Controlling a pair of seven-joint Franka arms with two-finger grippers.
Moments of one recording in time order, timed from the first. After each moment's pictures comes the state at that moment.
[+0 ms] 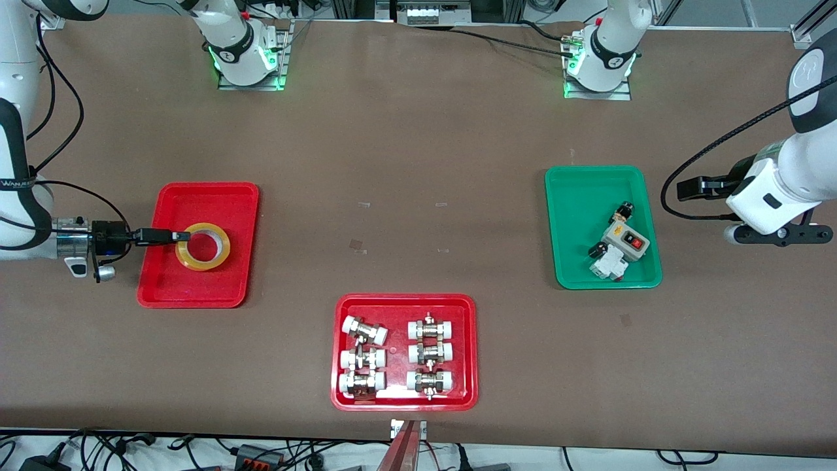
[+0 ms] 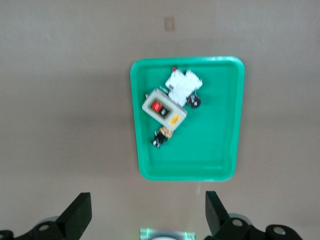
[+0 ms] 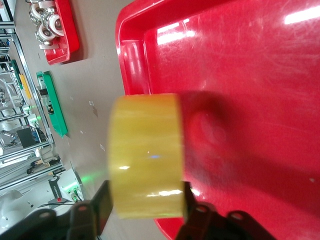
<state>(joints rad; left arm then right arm) -0.02 0.24 -0.03 -1.46 0.07 1.48 -0.07 -0.35 0.72 -0.02 -1.61 0.72 1.64 -0.66</state>
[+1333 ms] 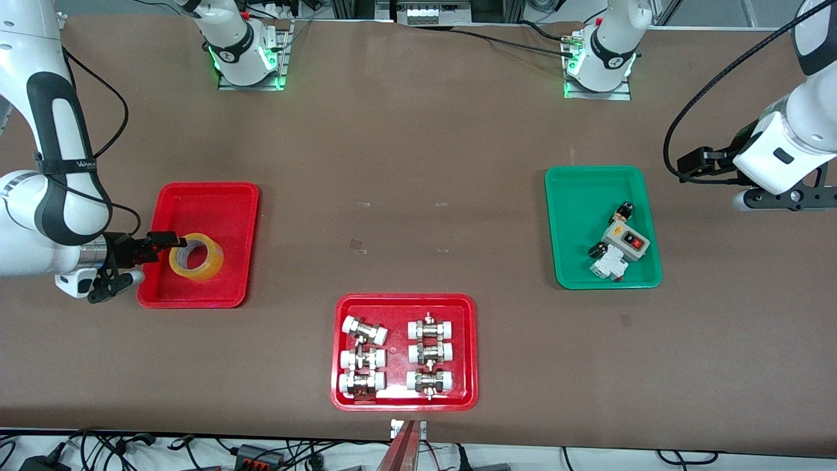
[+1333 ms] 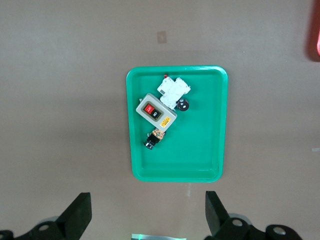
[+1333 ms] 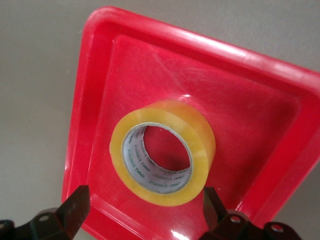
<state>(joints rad) -0.01 0.12 -0.08 -1.51 0.06 1.47 -0.15 -0.17 0.59 0.00 -1.58 0.22 1.86 -0.66</state>
